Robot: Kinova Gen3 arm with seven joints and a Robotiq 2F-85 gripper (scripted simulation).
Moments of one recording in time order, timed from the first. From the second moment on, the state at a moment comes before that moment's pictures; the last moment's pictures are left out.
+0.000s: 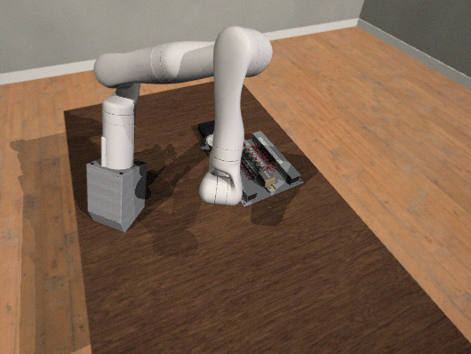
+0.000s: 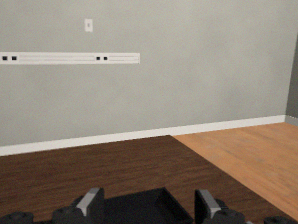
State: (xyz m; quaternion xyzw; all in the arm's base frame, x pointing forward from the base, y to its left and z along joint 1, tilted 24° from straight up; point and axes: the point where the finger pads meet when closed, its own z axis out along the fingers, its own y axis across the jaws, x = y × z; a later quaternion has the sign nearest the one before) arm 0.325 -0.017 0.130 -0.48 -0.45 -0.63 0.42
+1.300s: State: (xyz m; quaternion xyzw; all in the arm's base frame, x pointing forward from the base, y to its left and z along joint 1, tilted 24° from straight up) arm 0.325 -0.017 0.130 -0.48 -0.45 -0.63 0.42
